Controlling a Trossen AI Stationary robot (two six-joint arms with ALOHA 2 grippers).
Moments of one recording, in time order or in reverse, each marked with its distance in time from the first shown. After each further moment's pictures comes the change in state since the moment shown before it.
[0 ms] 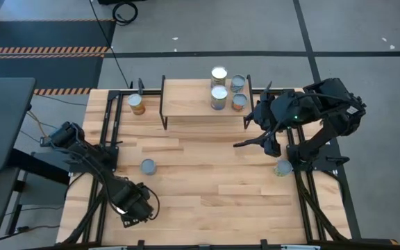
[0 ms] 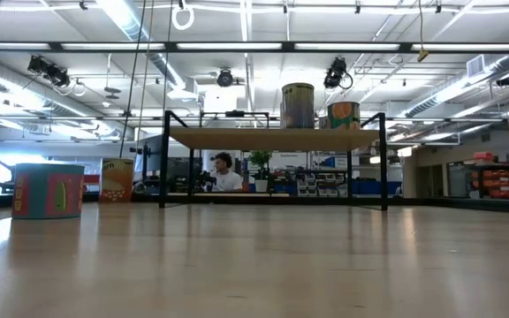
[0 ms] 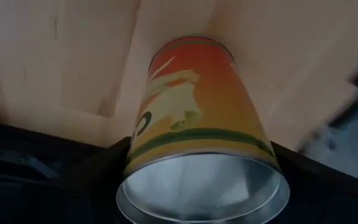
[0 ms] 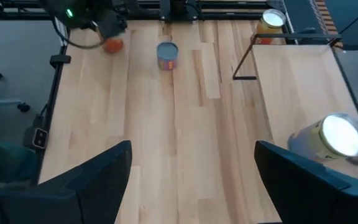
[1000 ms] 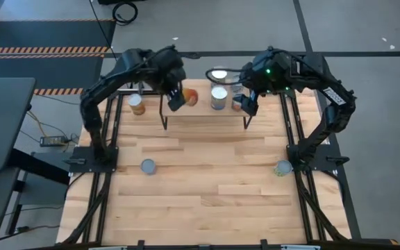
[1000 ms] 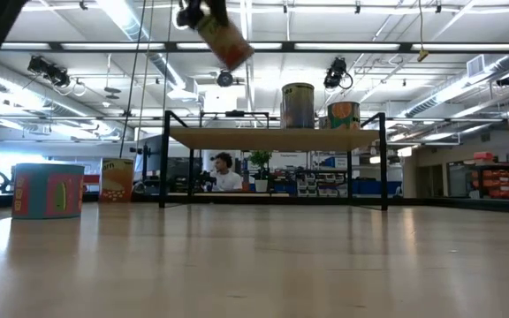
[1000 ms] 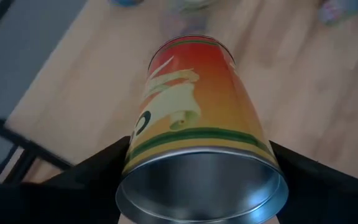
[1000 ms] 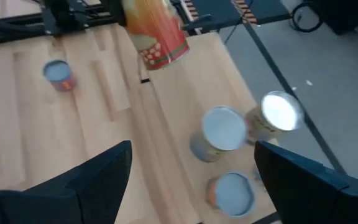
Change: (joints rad) left arm 1.172 0.249 1.245 -0.436 -0.267 0.976; right arm -0.454 0.042 -0.015 0.089 -0.030 -0.152
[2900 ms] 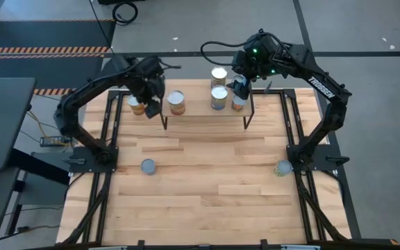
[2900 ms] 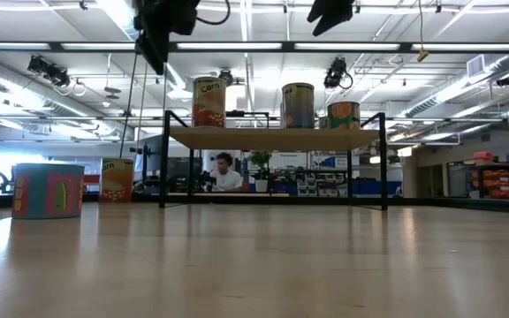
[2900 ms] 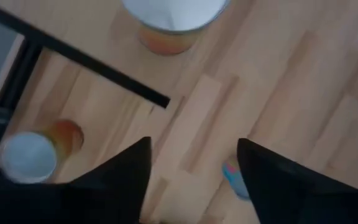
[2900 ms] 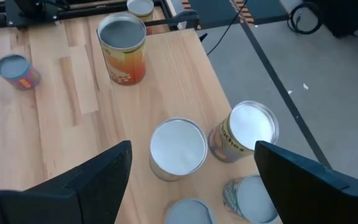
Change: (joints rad) left arm 0.148 -0.280 -0.561 0.029 0.091 0.182; right arm -0.274 0.000 -0.196 0.219 -0.205 -0.231
